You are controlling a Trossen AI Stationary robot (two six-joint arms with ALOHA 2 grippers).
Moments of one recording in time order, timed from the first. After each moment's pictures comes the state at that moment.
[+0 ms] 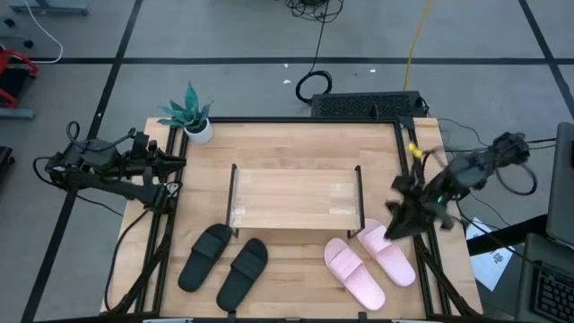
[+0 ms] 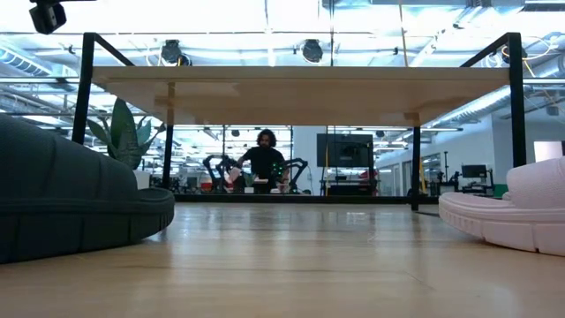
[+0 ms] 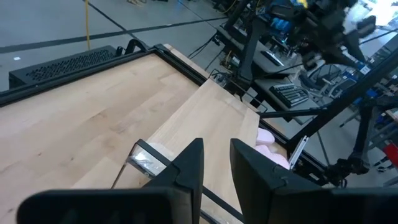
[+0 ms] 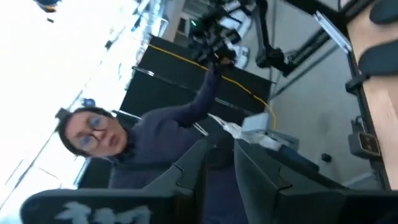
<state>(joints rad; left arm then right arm) -0.18 0.31 0.91 -0.87 -0.34 -0.65 0.57 0.85 1.01 -0.19 -0.15 1.19</state>
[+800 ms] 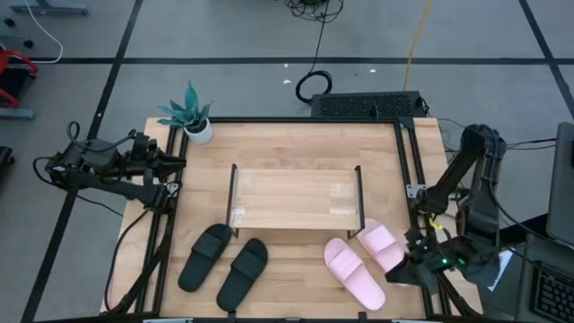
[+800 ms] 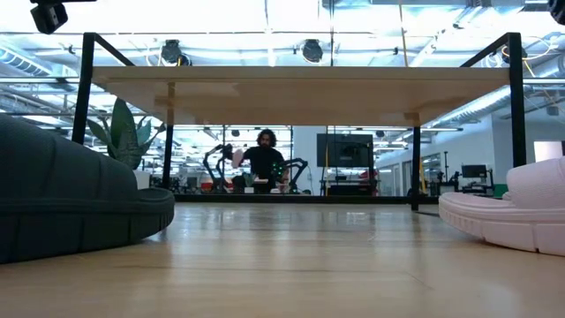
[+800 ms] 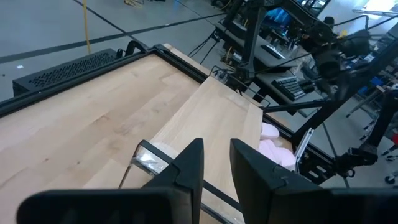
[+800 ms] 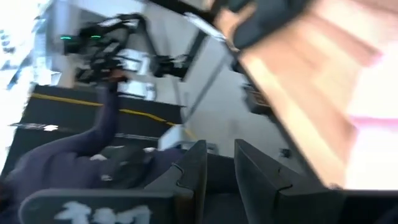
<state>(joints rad) -0.18 0.31 0.91 -0.87 -0.33 -0.60 1.22 1.09 1.01 -0.52 0.75 1.72</state>
